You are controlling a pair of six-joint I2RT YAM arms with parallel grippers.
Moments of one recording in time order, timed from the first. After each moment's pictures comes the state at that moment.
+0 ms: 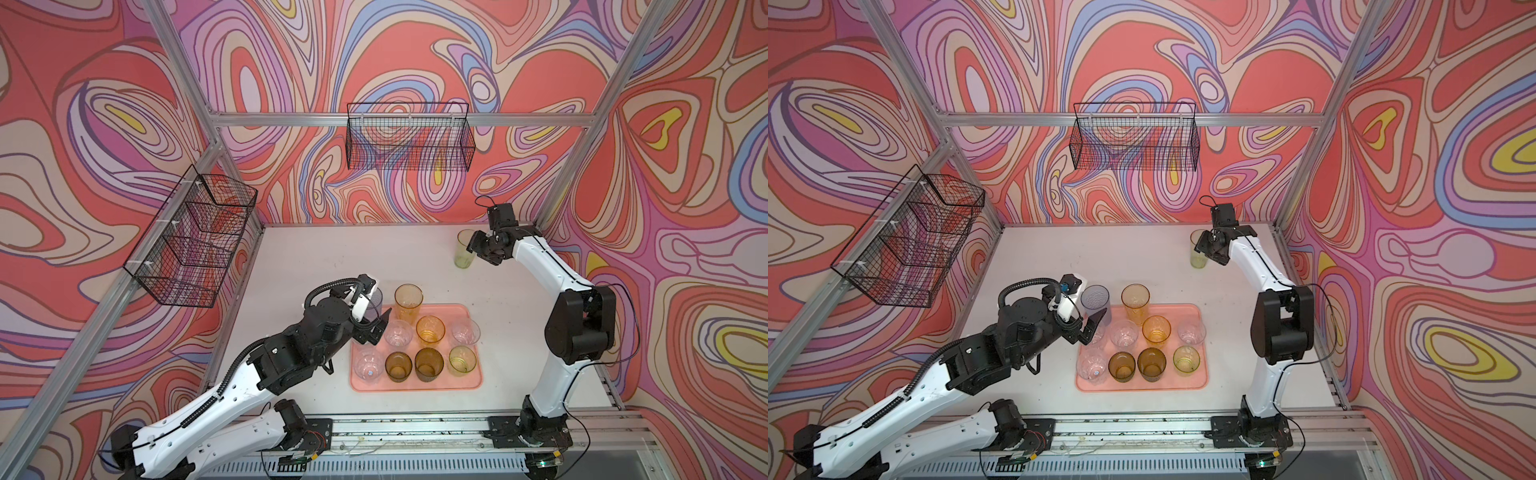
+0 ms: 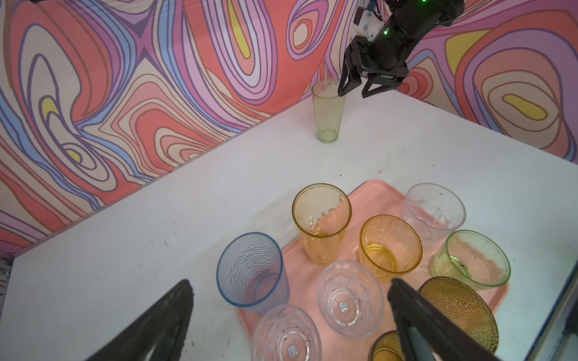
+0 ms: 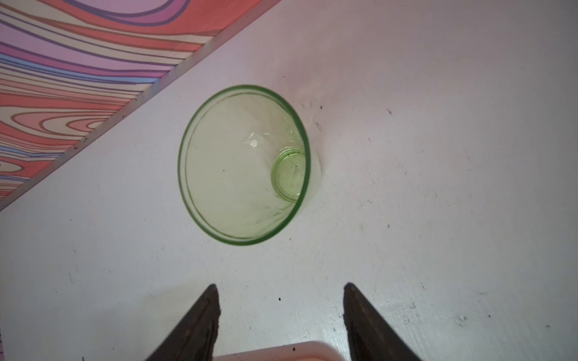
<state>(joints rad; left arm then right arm) -0.92 0.85 0.92 -0.46 -0.33 -0.03 0.11 1.87 1.64 -0.72 -0.03 0.56</state>
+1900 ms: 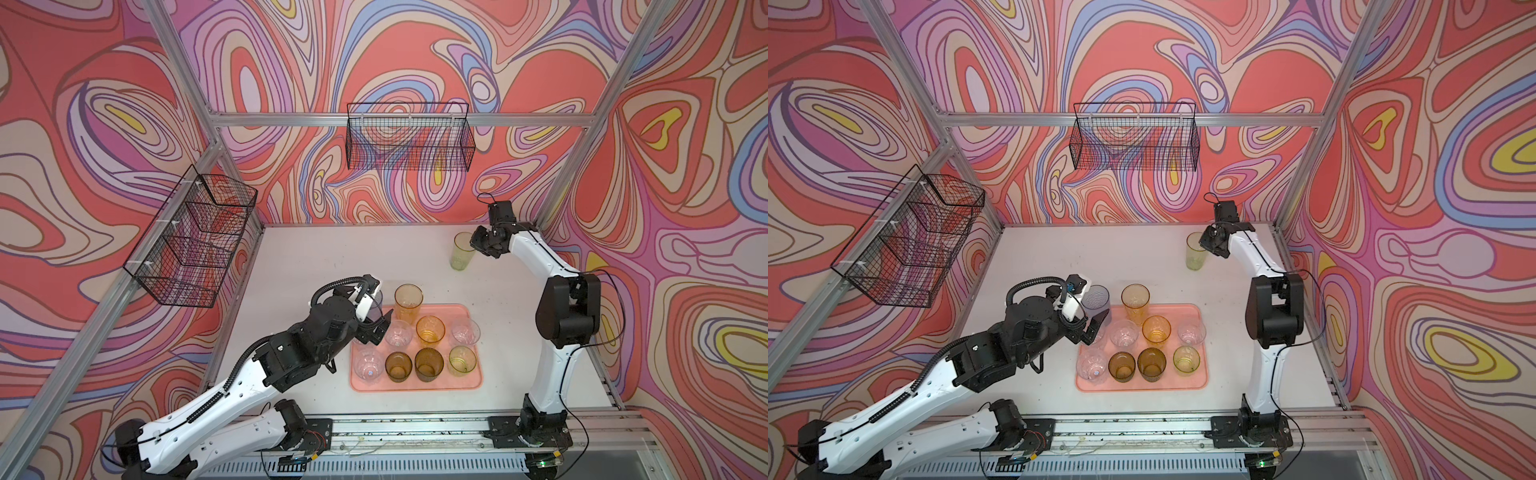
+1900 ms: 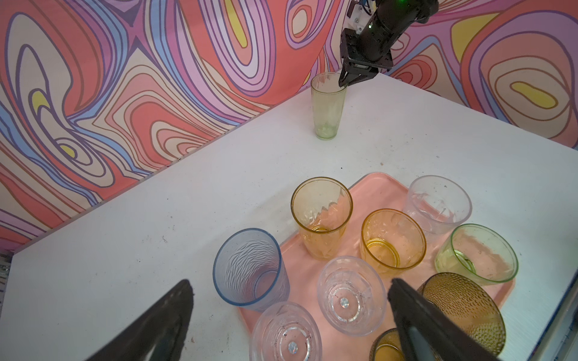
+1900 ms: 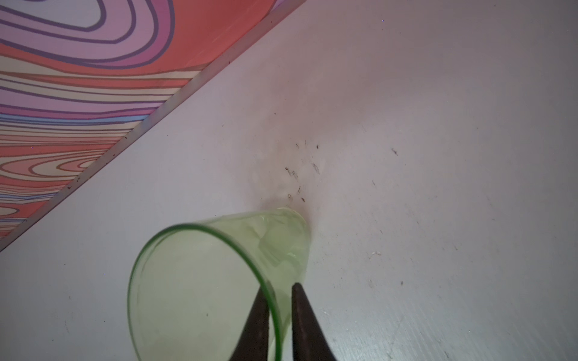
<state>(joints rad) -0.92 0.88 0.92 -0.46 -0.33 -0.03 0.07 2.02 1.75 -0.67 -0.05 0.58</state>
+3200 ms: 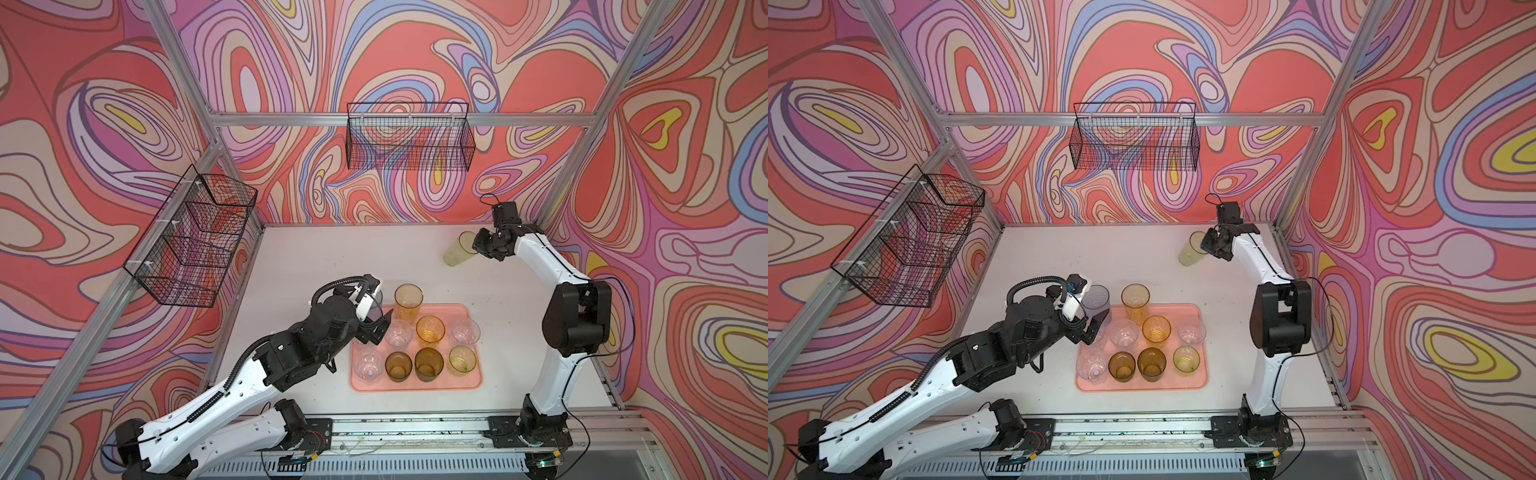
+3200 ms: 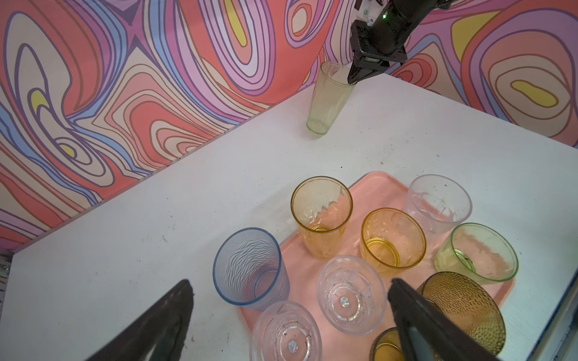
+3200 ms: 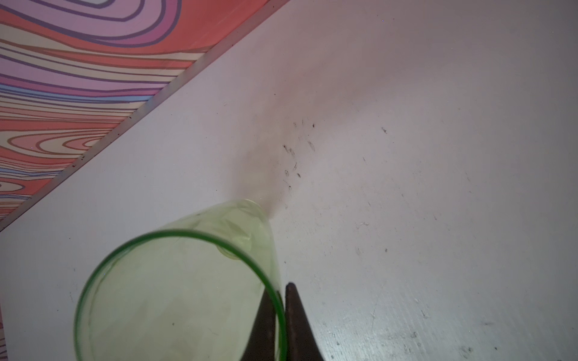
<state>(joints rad) -0.92 0.88 0.92 -0.47 -0.33 -0.03 0.07 1.92 1.68 -0.70 -0.07 0.55</state>
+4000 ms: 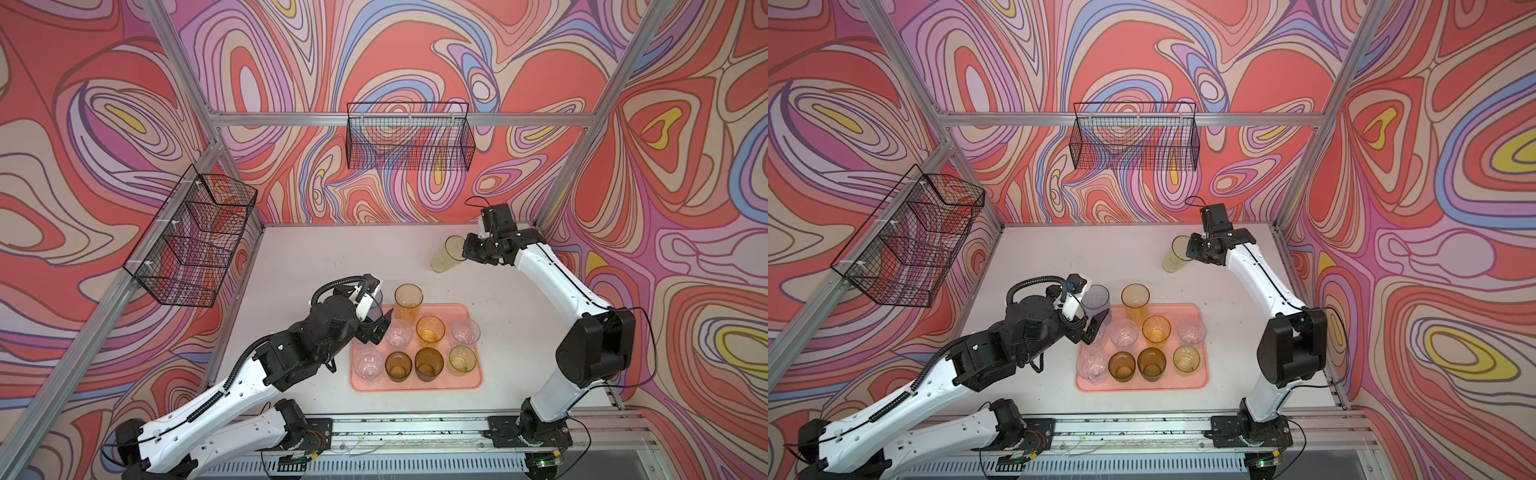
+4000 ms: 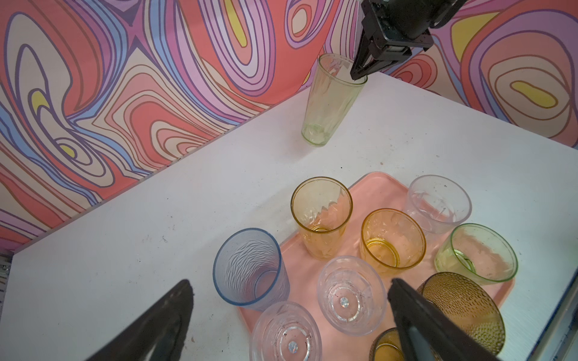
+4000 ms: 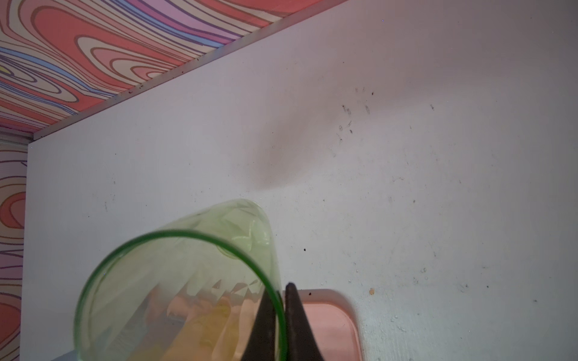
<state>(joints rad) -0.92 0.88 0.92 -0.47 -0.33 -0.03 0.24 1.69 1.58 -0.79 -0.04 0.46</state>
